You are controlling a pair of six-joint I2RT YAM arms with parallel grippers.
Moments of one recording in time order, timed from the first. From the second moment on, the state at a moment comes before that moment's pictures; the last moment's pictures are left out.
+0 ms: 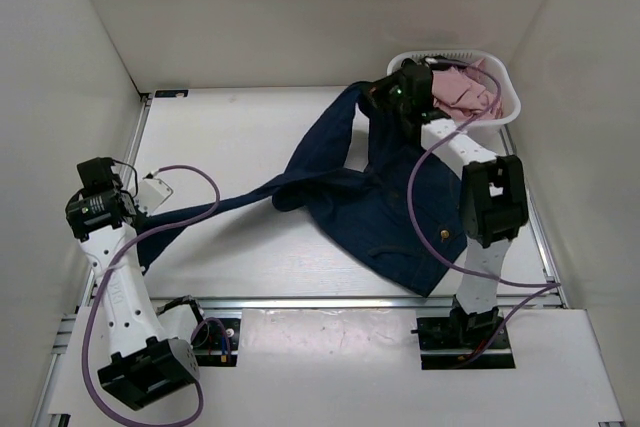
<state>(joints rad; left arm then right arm) 0.43 0.96 1.15 -1.25 -0.22 1.12 0.31 1.95 1.49 0.19 -0.15 1.16</state>
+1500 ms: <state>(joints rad) 0.42 1.04 1.18 -1.02 -0.12 1.05 0.74 0.87 0.41 -0.87 0.11 1.57</state>
